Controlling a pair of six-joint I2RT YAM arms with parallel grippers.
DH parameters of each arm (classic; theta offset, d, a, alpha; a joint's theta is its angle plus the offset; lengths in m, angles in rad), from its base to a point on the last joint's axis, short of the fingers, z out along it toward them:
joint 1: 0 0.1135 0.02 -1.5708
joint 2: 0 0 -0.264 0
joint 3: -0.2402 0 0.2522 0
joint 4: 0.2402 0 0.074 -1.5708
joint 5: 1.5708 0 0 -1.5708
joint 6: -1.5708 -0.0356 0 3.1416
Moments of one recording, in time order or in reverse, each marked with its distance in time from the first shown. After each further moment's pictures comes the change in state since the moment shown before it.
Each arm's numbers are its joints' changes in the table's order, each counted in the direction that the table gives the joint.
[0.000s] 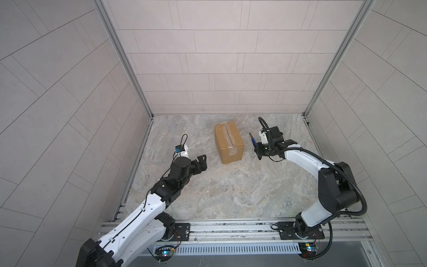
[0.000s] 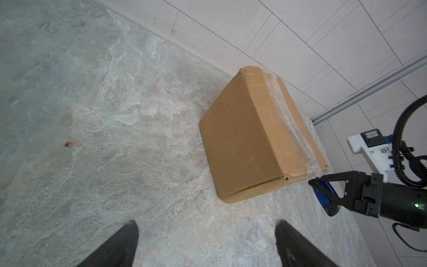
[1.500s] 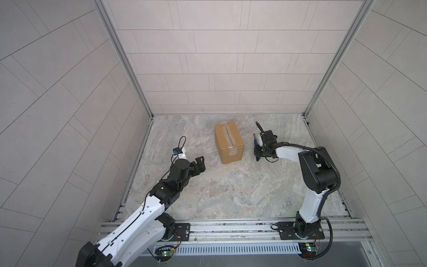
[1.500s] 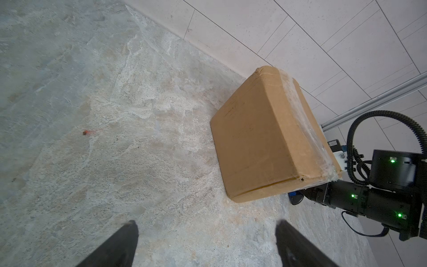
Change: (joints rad) left arm 0.000 -0.023 0.015 0.027 -0.035 0.036; right arm -0.026 0.224 0.007 -0.199 0.123 0.007
